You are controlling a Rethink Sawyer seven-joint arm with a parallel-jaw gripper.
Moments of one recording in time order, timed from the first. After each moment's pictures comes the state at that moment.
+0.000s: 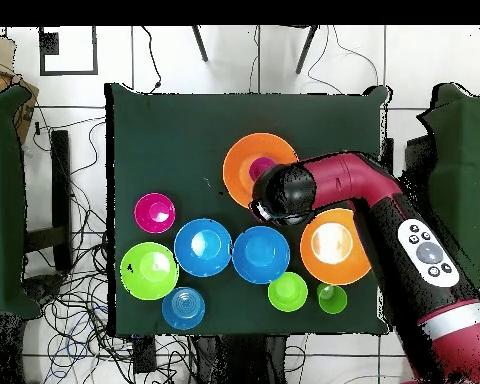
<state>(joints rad) -0.84 -0.57 0.81 1.62 -0.79 1.04 1.35</state>
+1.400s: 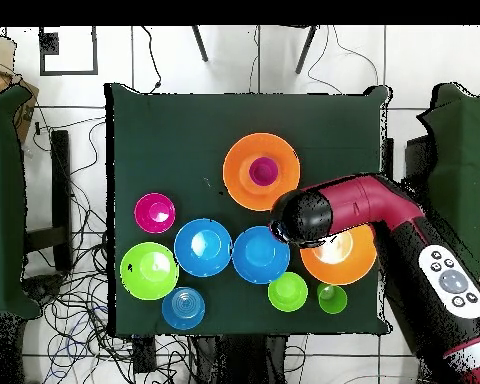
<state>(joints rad) -0.91 -0.65 0.81 1.74 -0.86 1.01 1.35</state>
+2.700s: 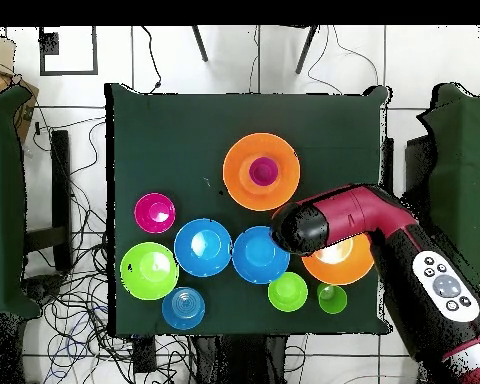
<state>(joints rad) -0.92 -0.64 0.80 1.78 -0.92 0.95 1.35</state>
